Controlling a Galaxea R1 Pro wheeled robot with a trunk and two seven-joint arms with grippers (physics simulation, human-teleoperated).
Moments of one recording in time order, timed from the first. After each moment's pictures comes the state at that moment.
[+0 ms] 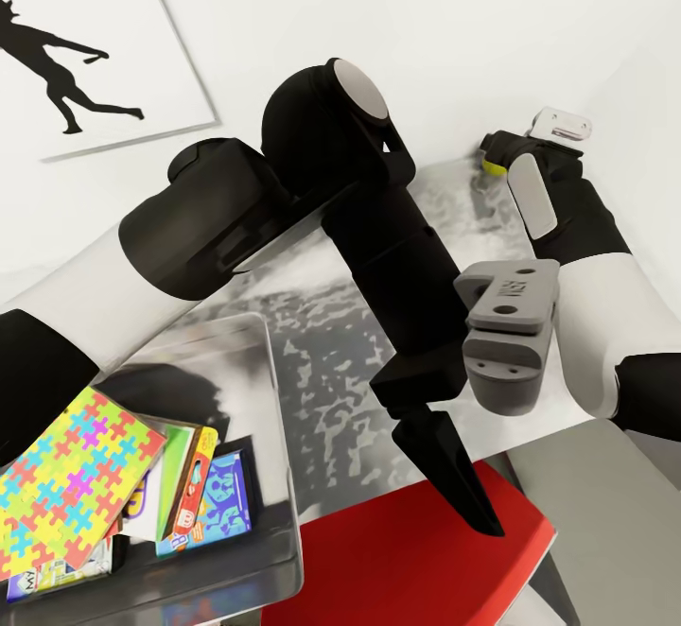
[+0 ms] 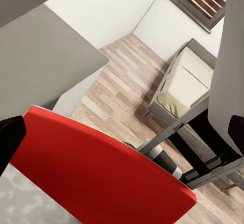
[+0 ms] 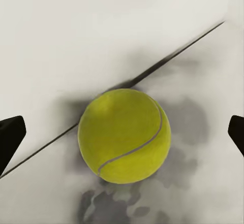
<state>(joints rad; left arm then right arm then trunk) -1.73 -0.09 -0.97 -1.47 0.42 1.04 -1.57 -1.54 -0.10 0.13 -0.83 -0.45 0.43 -0.45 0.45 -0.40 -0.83</state>
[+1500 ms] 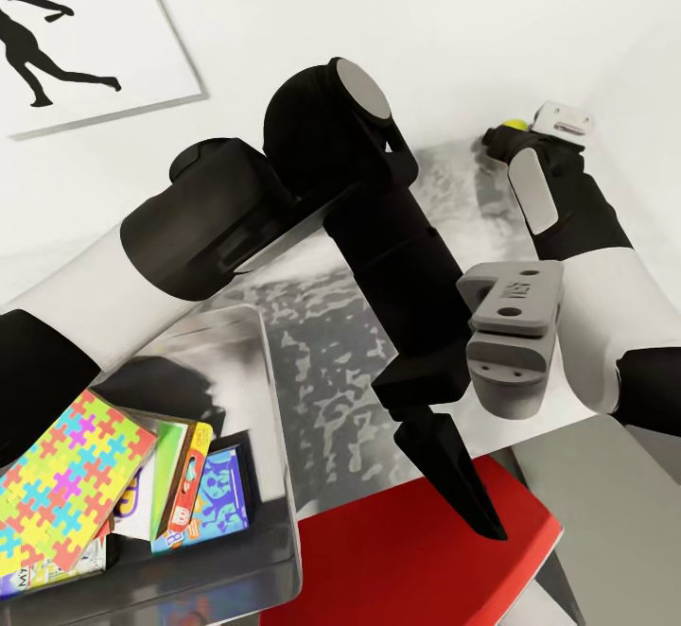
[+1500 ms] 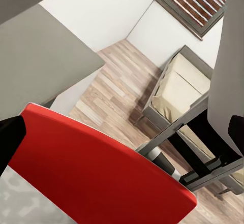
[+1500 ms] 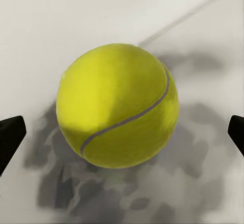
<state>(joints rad) -1.73 -0.09 -0.97 -1.47 0.42 1.04 -1.57 -1.56 -0.09 0.13 -0.81 -0.44 0.42 -0.45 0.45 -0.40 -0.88</state>
